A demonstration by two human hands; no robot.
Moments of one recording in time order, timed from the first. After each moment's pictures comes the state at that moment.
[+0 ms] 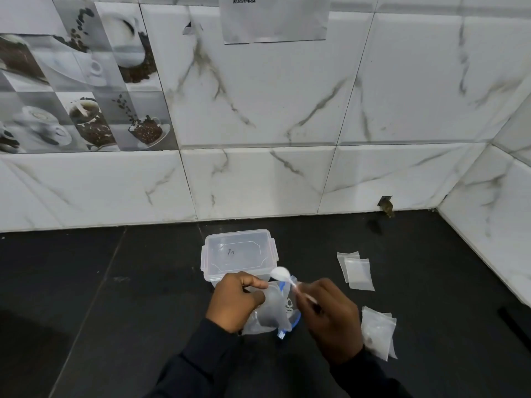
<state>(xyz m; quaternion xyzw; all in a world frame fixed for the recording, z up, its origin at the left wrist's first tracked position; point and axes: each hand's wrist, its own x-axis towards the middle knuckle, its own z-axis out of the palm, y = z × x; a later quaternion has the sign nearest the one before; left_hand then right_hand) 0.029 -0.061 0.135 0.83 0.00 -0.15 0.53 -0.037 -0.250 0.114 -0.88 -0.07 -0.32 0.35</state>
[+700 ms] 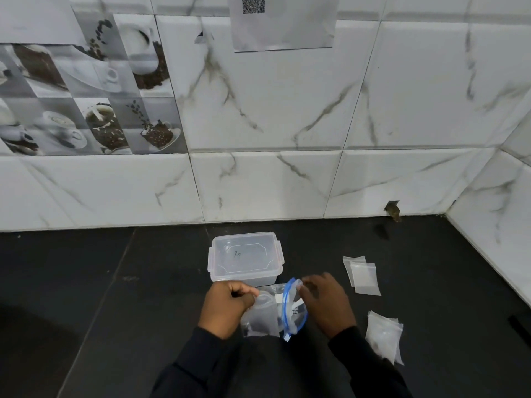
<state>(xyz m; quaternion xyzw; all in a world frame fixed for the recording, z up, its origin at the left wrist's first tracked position) 0.022 -0.039 0.128 0.81 0.03 -0.12 0.57 0.011 -0.263 0.075 -0.94 0.13 -0.02 0.33</state>
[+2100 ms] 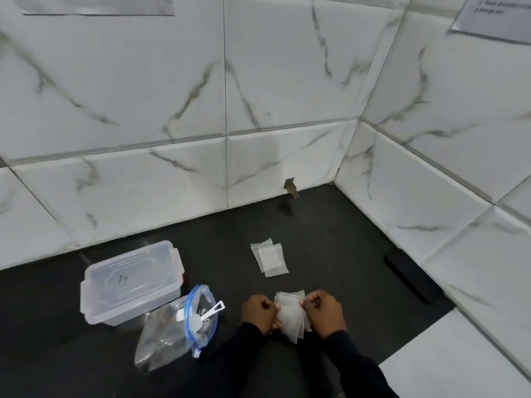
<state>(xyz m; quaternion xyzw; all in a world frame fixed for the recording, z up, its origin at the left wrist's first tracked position) 0.013 -0.290 -0.008 0.77 -0.01 -0.35 0.53 -0.081 -0.438 0.006 -0.79 0.42 -0.04 0.45</state>
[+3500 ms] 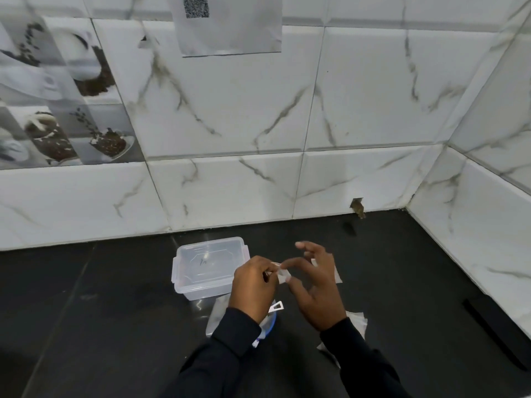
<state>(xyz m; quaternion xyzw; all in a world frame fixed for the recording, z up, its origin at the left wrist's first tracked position) 0.040 -0.164 0.134 0.87 -0.13 0.04 0.47 -0.010 -0.306 0.129 -0.89 -0.01 -0.23 0.39</state>
